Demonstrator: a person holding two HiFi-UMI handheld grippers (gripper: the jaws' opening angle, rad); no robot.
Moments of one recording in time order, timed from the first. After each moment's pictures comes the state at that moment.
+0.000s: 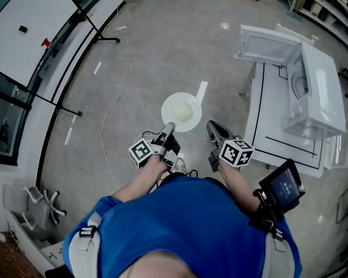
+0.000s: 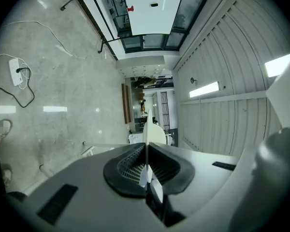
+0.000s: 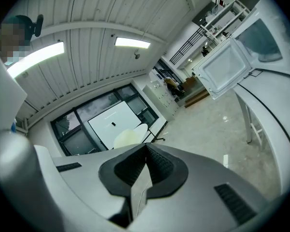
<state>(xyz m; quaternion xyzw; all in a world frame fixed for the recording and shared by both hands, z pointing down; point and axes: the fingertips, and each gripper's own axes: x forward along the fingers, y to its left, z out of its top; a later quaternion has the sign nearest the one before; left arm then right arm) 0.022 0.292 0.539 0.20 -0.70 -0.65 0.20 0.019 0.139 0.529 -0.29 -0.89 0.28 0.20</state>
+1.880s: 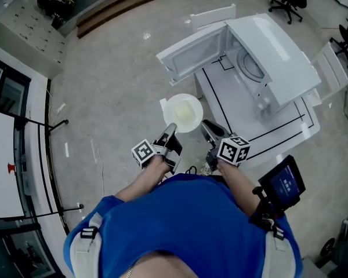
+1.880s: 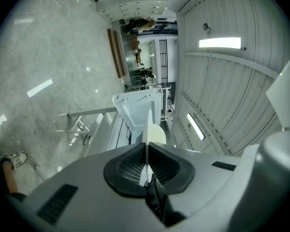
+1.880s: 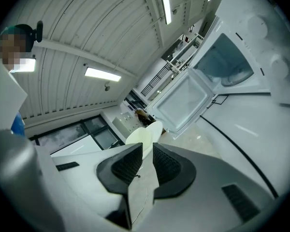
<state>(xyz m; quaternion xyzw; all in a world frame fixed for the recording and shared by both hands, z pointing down) -0.200 0.068 0.556 0.40 -0.62 -0.54 0.41 -0.127 -0.034 0.534 -0.06 -0.92 0.37 0.08</state>
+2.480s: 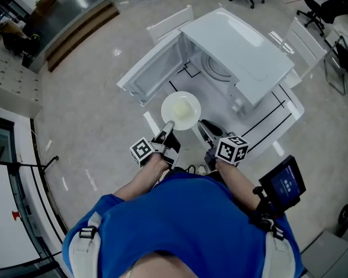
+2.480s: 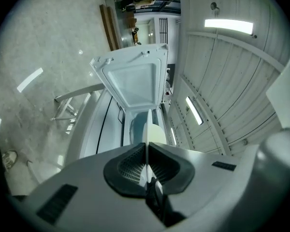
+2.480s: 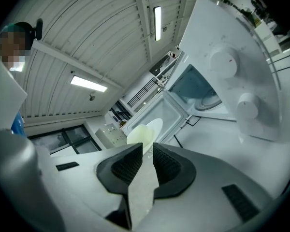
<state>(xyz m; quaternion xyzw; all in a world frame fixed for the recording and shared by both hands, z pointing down) -0.203 -0.069 0.560 0.48 -0.57 -0.49 0.46 -0.102 -0.142 0.544 0.05 -0.93 0.37 0.04</state>
